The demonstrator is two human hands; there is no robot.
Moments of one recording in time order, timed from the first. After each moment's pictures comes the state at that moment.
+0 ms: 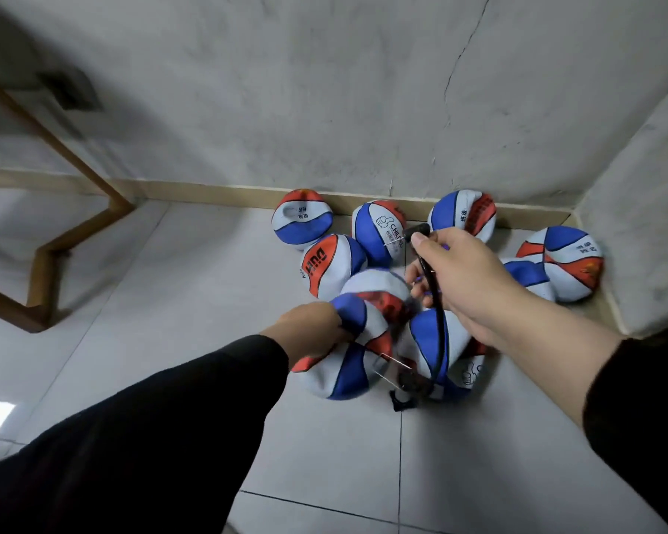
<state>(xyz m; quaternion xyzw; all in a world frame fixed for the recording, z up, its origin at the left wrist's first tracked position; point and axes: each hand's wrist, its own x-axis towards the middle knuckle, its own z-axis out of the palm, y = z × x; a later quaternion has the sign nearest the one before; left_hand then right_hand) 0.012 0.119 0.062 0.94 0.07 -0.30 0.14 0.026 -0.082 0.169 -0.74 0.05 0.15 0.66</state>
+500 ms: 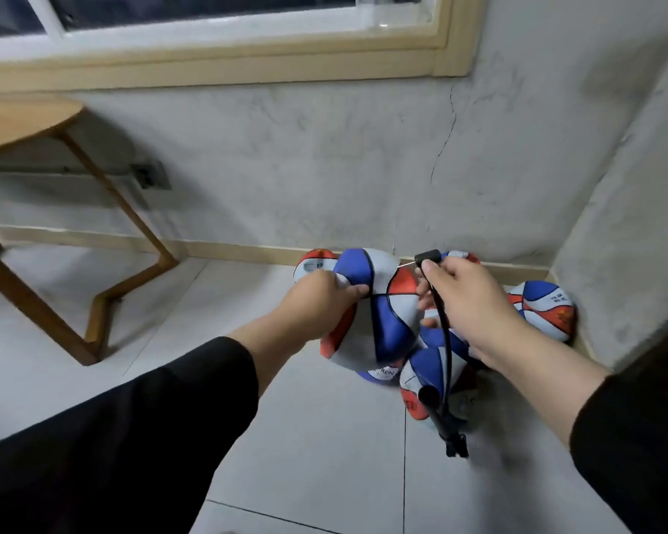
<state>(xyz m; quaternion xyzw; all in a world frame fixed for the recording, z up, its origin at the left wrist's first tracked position) -0.065 0.102 0.259 0.92 0.08 -0.06 0.38 -0.044 -0.100 0.253 -0.77 -0.01 0.05 0.64</state>
